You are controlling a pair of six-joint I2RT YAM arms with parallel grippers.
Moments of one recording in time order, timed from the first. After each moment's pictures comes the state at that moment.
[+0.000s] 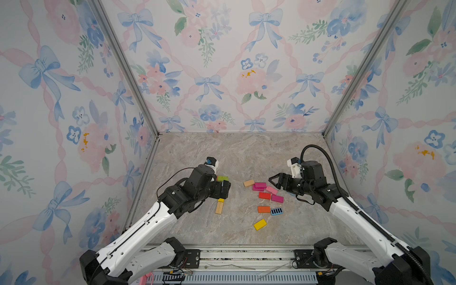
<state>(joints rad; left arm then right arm) -0.70 0.97 1.01 -0.72 -0.11 -0.41 0.38 1.04 0.81 -0.48 -0.35 0.61</state>
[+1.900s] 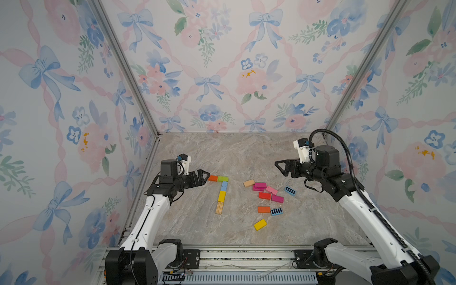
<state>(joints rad) -0.01 1.08 0.76 -0.42 0.55 -0.32 0.34 1.08 1.08 -0.54 -0.35 0.20</state>
